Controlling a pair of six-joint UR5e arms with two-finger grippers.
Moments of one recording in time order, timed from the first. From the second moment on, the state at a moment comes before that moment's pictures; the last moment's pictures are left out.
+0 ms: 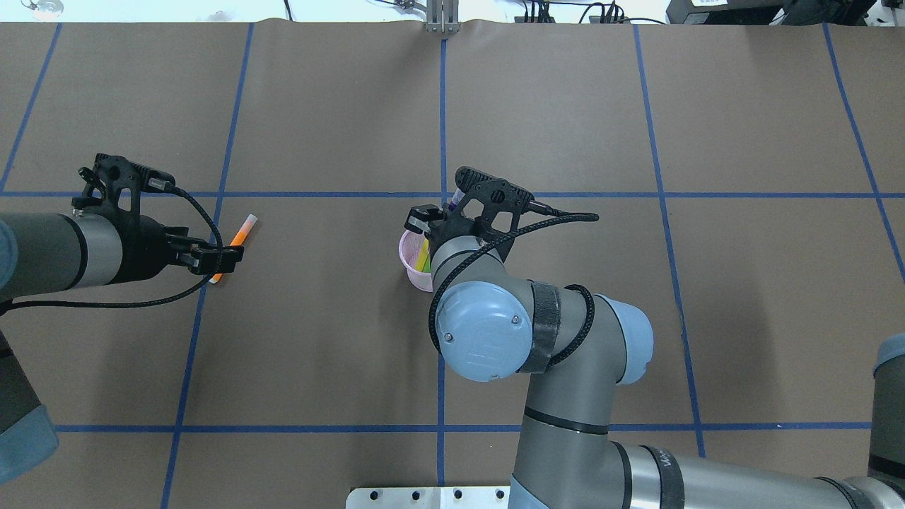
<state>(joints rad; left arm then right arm) -0.63 -1.61 -2.06 -2.15 -1.70 -0.88 0.31 -0.88 1.78 -1.46 1.05 1.67</state>
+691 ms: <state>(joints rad) -0.65 -1.68 -2.02 -1.96 -1.76 -0.79 0.35 -0.95 1.91 -1.47 1.16 1.65</state>
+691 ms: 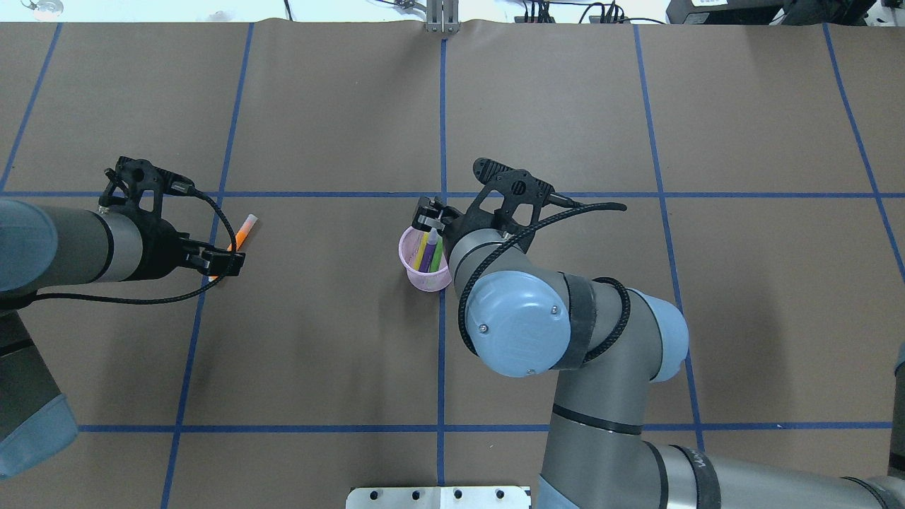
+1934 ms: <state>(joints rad) -0.78 -1.95 -1.73 -1.54 -2.14 -0.30 0.86 -1.24 1.94 -1.47 1.99 1.24</state>
